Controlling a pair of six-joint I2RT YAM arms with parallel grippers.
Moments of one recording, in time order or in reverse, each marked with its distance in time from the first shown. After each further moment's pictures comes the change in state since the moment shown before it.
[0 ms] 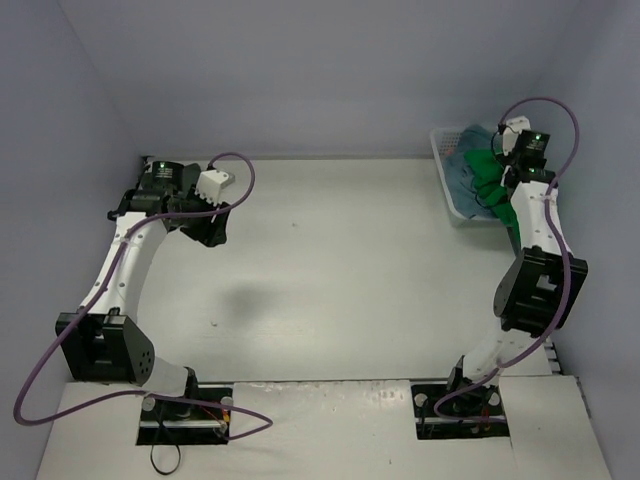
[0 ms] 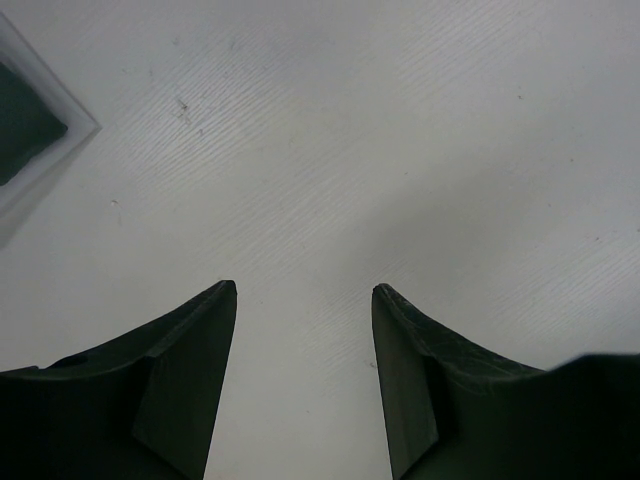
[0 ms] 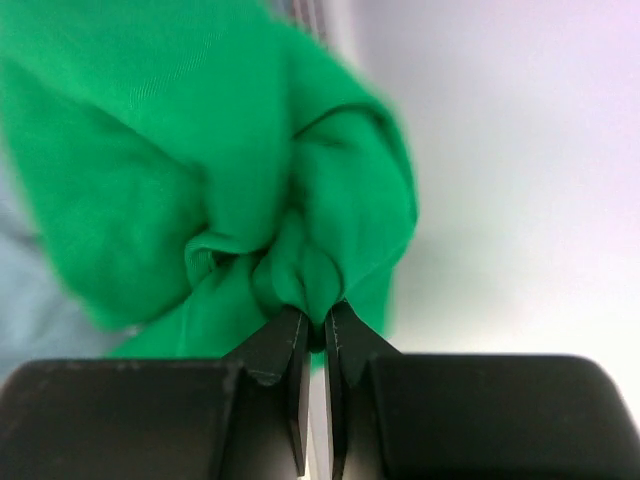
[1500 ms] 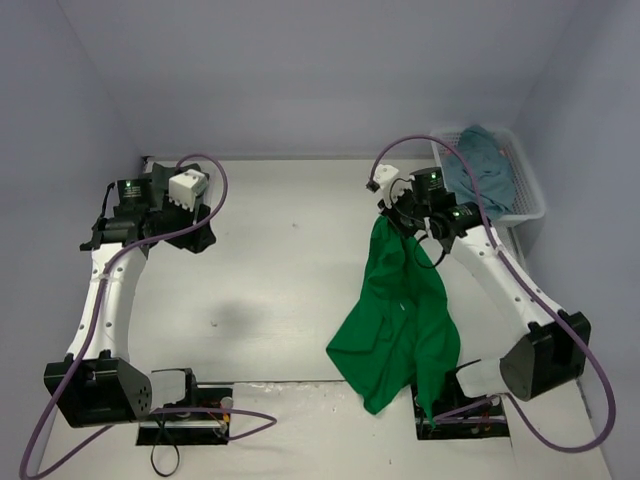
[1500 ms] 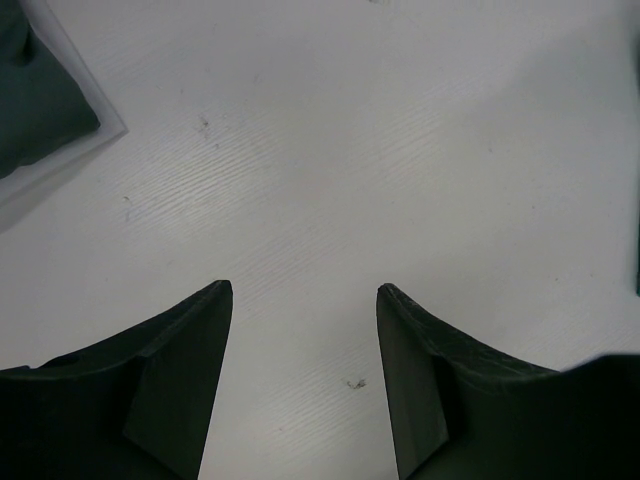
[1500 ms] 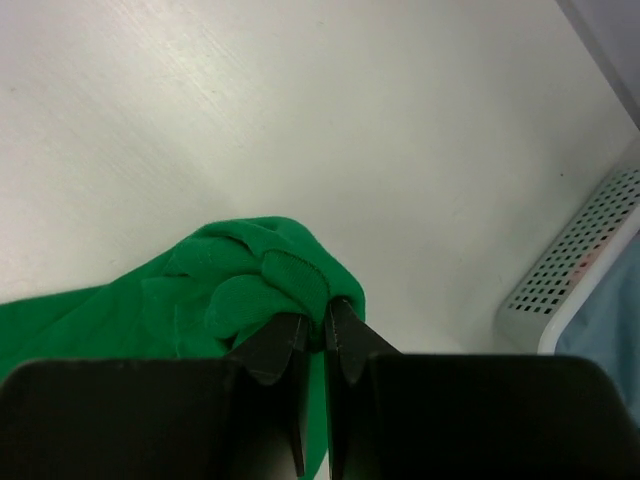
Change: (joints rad) left arm 0.132 -0.207 -0.158 0.122 0.128 -0.088; right arm 0.621 -0.433 -0.288 -0.299 -0.397 -0.012
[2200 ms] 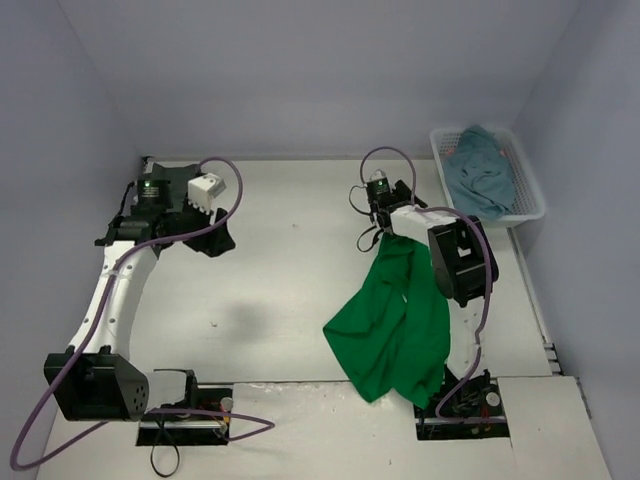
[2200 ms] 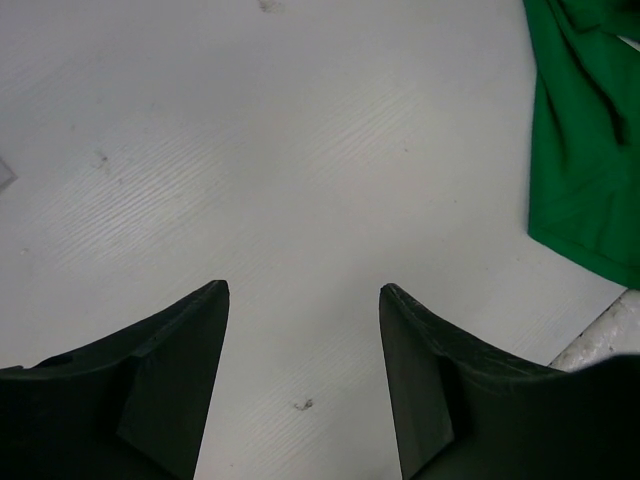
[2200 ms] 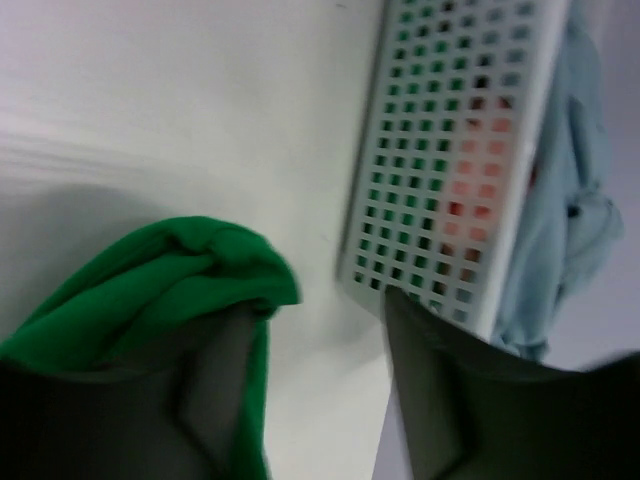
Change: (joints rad) left arm -0.085 0.018 -0.017 0.015 0.085 -0.046; right arm 0.002 0.756 0.116 0.542 0.975 -0.053
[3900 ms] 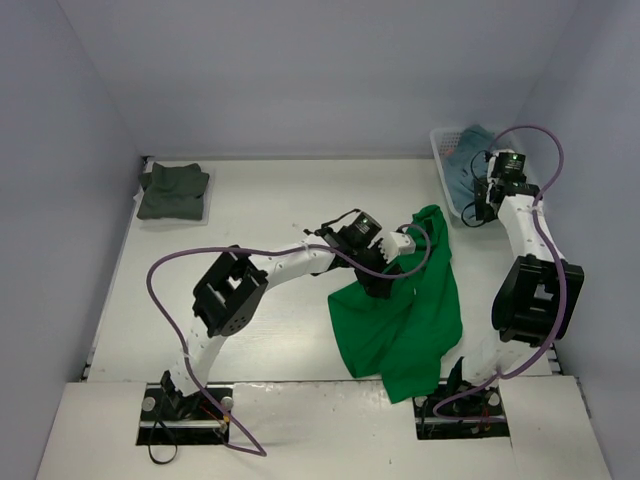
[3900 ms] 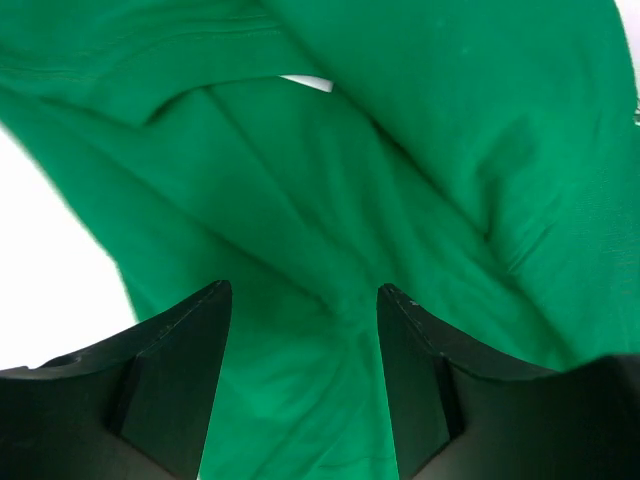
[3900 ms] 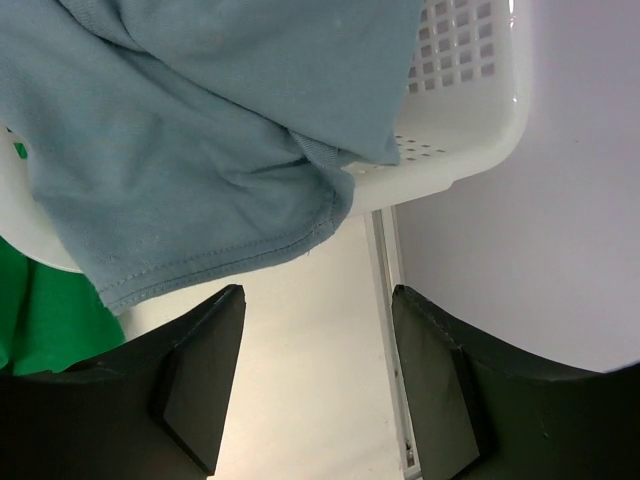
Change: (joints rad) left arm -0.892 0.875 0.431 0.423 -0.074 -0.198; right arm -0.558 -0.415 0.003 -0.424 -0.536 0.292
